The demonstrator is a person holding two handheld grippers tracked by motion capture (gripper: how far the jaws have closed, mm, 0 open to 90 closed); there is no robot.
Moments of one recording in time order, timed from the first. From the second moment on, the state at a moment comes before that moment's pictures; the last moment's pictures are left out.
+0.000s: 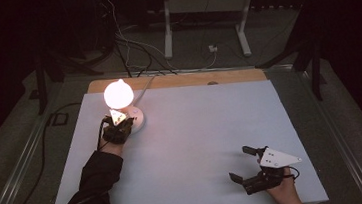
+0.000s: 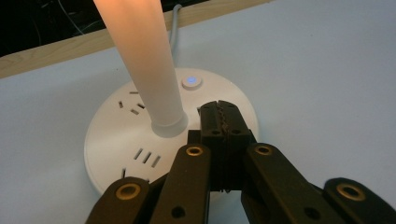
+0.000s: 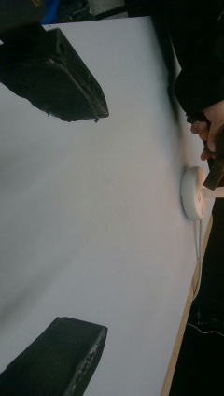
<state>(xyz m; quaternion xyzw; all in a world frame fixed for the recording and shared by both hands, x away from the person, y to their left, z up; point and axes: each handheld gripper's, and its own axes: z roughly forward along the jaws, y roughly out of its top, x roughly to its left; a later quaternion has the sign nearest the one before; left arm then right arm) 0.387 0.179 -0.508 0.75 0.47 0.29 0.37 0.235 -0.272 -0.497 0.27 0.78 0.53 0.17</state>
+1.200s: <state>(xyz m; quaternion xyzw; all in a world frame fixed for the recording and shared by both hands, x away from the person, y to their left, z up) 0.385 0.182 -0.497 0.74 0.46 0.30 0.38 0.234 -0.270 -0.497 0.27 0.78 0.53 0.17</state>
